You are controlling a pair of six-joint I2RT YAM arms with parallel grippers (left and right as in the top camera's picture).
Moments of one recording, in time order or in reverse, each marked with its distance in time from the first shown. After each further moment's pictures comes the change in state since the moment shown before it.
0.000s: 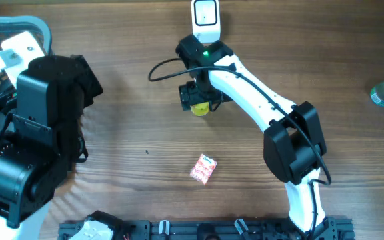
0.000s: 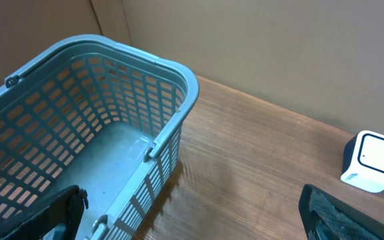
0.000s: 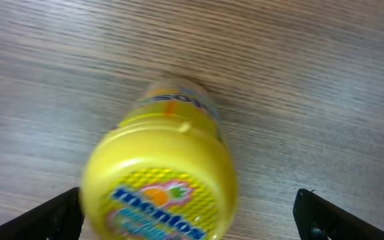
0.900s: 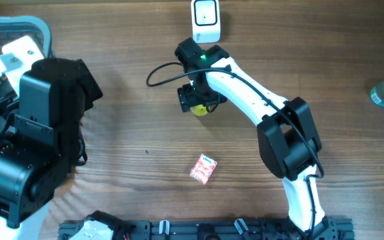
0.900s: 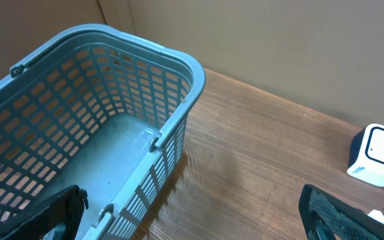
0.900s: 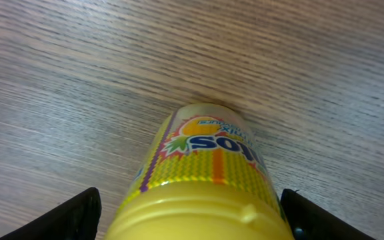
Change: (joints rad) left arm 0.000 0.000 0.000 -0.045 0.000 -0.030; right arm -0.004 0.043 -0.047 0.104 -0.057 -0.052
